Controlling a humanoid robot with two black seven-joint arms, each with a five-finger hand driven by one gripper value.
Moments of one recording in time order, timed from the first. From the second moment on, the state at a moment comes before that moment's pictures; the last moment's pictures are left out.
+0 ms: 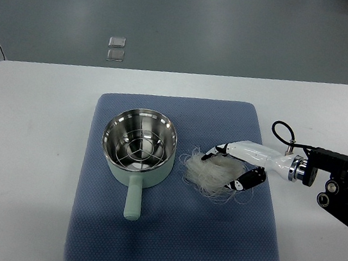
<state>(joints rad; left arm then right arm) -0.01 0.00 -0.02 -0.11 0.02 0.02 0.07 0.63 -0.49 0.46 1.09 -1.63 0.13 0.47</state>
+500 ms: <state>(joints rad) -0.01 0.00 -0.02 -0.11 0.02 0.02 0.07 0.65 -0.48 0.53 1.08 -1.54 0.13 0.47</state>
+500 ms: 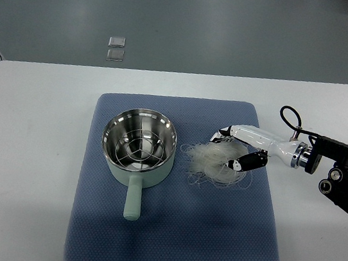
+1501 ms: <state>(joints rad) -0.01 0.00 -0.02 -0.11 0.02 0.02 0.07 0.74 -0.50 0.61 1.06 -1.44 0.16 0.45</state>
